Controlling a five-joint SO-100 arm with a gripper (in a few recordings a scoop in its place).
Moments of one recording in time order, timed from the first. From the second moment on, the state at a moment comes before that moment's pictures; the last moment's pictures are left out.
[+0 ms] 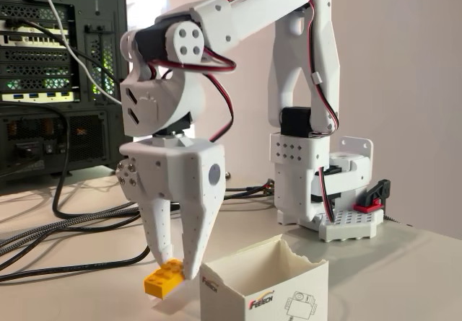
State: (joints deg) arm -0.2 91.5 110.7 77.3 69.8
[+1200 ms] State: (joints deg) arm -17.0 116.5 115.8 77.4 28.5
